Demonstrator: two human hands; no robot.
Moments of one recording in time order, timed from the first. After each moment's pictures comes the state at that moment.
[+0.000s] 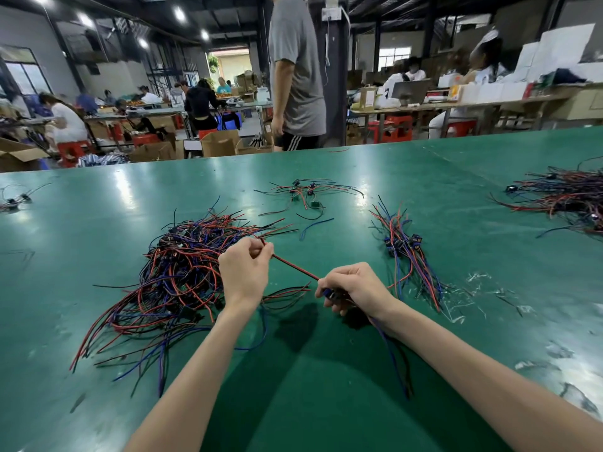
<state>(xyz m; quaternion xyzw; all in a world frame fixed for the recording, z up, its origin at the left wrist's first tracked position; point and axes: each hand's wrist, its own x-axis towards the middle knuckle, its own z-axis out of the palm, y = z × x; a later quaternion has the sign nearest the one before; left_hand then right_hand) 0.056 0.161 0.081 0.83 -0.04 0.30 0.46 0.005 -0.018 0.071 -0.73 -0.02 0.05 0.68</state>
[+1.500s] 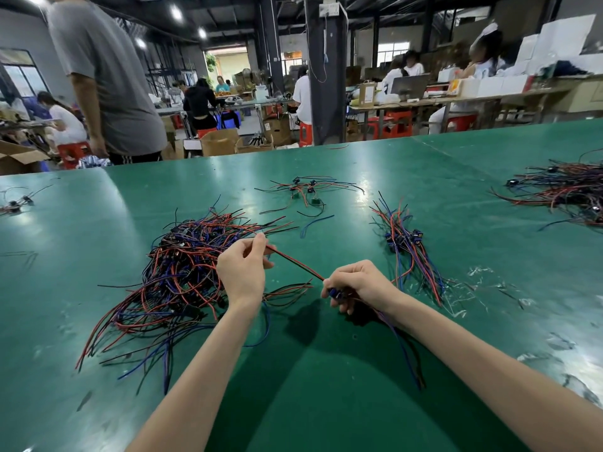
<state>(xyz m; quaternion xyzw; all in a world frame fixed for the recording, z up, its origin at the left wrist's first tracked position) 0.054 0.157 0.078 0.70 0.04 0.26 0.66 0.004 -0.024 0.069 -0.74 -0.04 0.08 0.67</state>
